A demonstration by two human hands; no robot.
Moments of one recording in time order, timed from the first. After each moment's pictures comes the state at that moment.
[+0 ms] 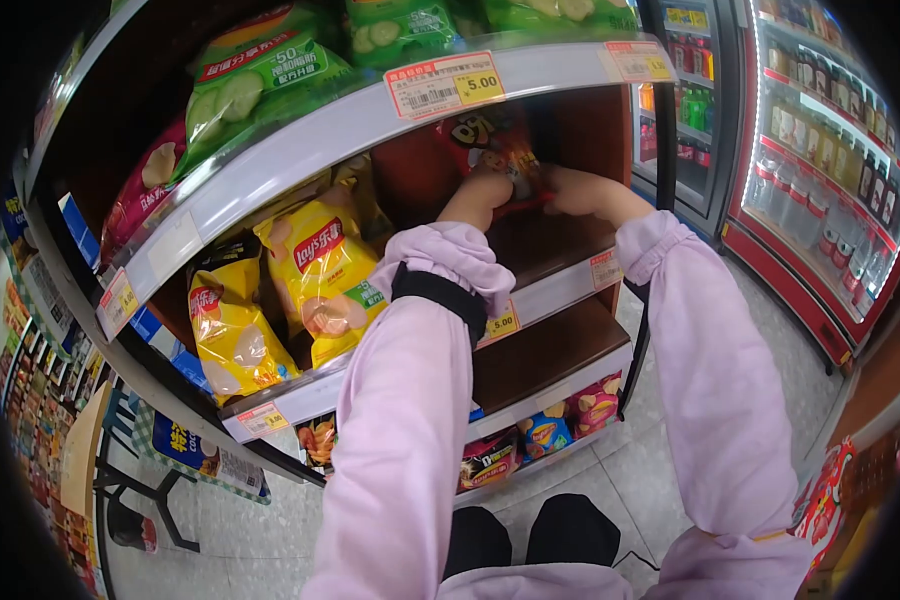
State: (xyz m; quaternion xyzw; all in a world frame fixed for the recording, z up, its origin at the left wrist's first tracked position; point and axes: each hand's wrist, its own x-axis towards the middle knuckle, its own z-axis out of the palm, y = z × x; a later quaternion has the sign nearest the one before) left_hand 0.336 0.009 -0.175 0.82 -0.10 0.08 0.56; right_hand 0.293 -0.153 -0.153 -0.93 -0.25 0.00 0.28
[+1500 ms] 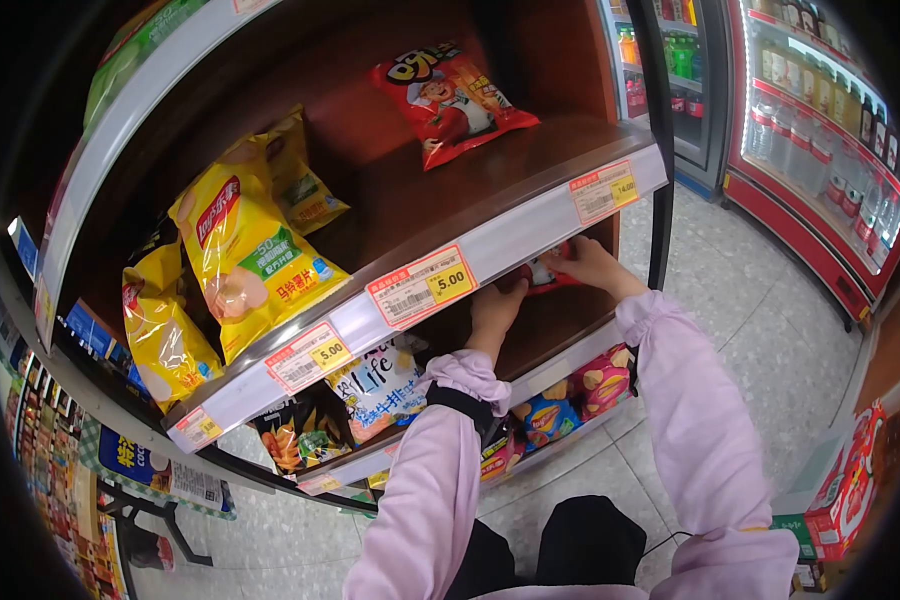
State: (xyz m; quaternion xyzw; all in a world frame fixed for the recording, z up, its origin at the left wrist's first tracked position) left_hand 0.286 0.000 -0.437 0.86 -0.03 0.17 0.48; right_hand 0.329 -0.188 -0.424 -0.88 -0.13 -0.06 0.45
